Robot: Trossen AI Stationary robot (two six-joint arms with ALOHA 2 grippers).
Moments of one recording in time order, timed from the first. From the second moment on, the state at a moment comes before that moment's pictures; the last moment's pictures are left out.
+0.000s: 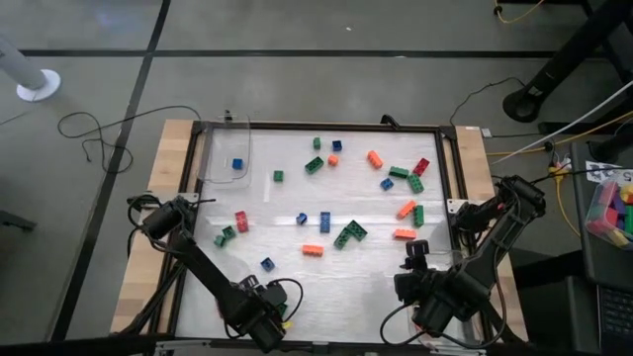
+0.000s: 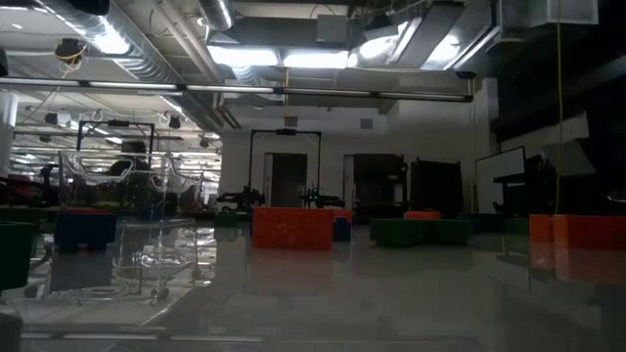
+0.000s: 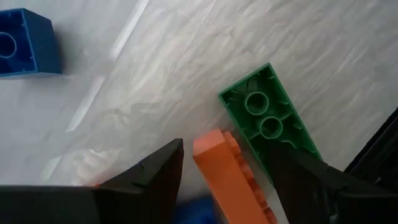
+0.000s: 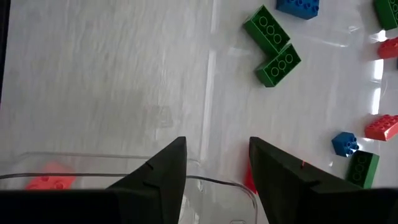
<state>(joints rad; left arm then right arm) -0.78 2.06 1.54 -0.93 -0.22 -1.37 0.88 1.67 1.53 -1.38 0.40 0.70</state>
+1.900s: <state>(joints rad) -0.60 2.05 1.54 -0.94 0.26 -1.09 0.88 1.67 1.53 -1.35 0.40 0.70</state>
